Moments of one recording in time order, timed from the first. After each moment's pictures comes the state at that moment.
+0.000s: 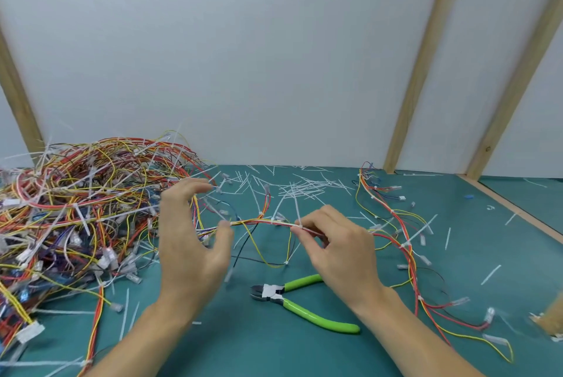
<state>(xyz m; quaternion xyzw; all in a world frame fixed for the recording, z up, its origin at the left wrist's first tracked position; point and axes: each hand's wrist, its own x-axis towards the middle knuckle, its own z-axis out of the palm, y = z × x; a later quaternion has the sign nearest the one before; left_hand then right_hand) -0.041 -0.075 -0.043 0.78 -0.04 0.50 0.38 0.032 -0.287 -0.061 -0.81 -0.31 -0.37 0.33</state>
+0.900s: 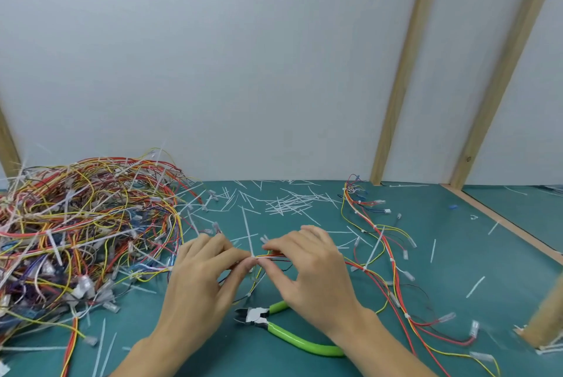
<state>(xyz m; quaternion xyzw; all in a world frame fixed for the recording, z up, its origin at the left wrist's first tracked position) -0.029 -0.086 -0.065 0.88 -0.11 0.41 0.21 0.029 -0.278 -0.062 -0.80 -0.38 -0.37 0.28</state>
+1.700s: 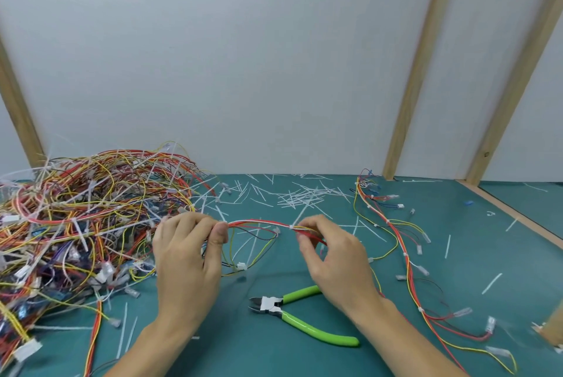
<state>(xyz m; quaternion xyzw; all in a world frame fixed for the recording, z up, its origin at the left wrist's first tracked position) -0.032 -0.068 -0.059 0.83 0.04 0.49 0.25 0.033 -0.288 -0.062 -0.84 -0.27 -0.26 0.39</state>
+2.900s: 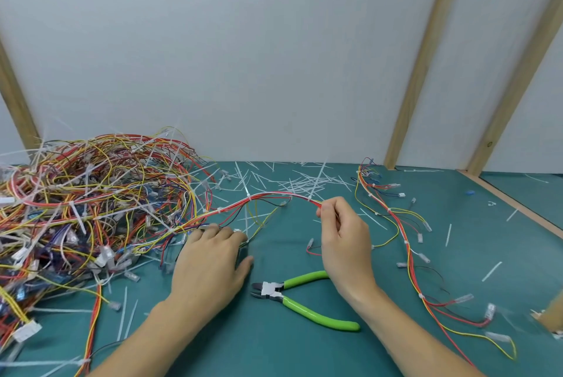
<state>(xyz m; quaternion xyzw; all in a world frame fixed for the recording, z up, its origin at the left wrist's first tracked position) -0.027 -0.076 -0.077 0.97 0.01 0.22 0.00 0.033 -0.277 -0.061 -0.81 -0.12 -0.24 0.53</state>
